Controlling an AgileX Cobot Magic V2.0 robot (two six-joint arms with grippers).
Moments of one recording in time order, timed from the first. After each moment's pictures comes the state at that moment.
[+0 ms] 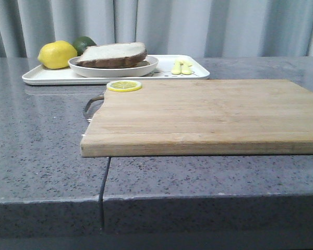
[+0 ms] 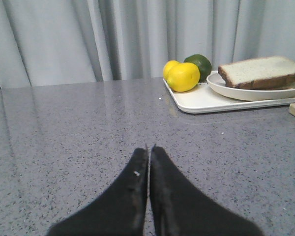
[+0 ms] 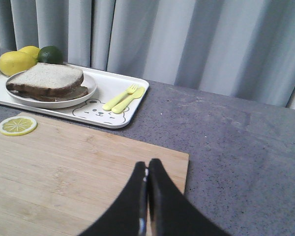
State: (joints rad) left arm 0.00 -0.01 0.00 -0.09 0.07 0.09; right arm 0.28 0.42 -0.43 -0.04 0.18 -0.03
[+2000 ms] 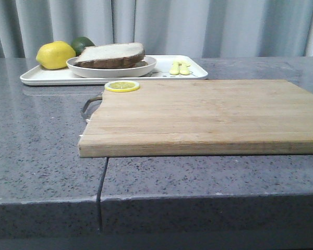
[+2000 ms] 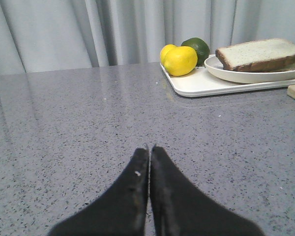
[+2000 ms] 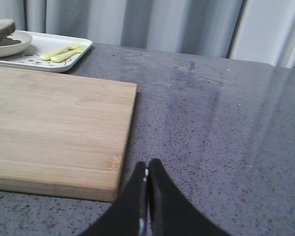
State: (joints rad) left arm 0.00 -0.01 0.00 -0.07 0.13 0.07; right arm 0.07 -0.01 0.02 -0.09 0.12 0.04
